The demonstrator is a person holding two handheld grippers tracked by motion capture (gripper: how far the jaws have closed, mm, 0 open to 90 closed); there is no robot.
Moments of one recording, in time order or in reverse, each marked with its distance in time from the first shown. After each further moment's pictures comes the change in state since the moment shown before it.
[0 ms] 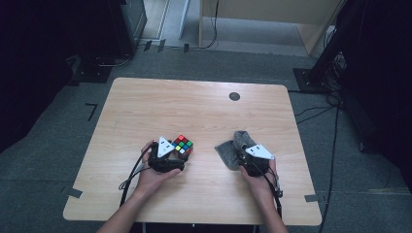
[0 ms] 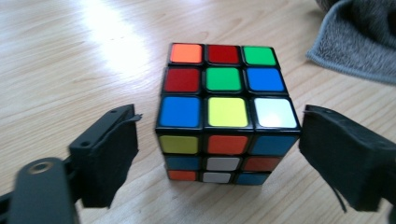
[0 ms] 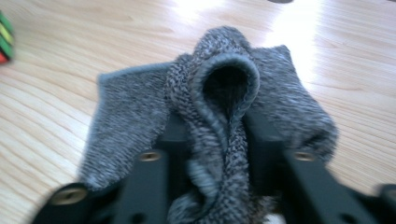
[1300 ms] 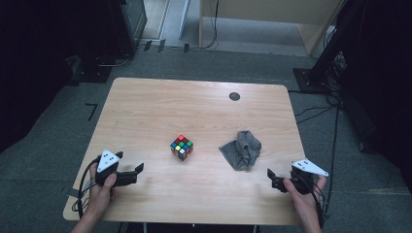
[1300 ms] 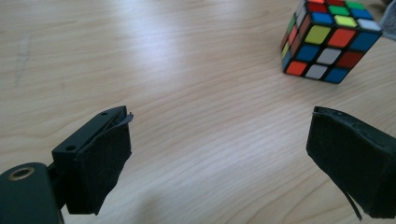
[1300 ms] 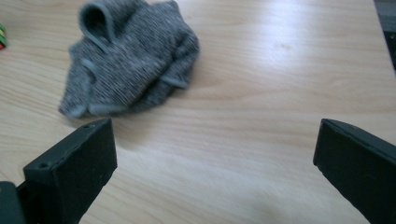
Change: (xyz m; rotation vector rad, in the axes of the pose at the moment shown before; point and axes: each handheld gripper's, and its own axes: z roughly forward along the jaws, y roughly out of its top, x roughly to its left) left arm 0.079 -0.062 -0.112 -0.012 0.097 -0.135; right arm -0.081 -0.033 -0.101 0.072 -0.028 0.166
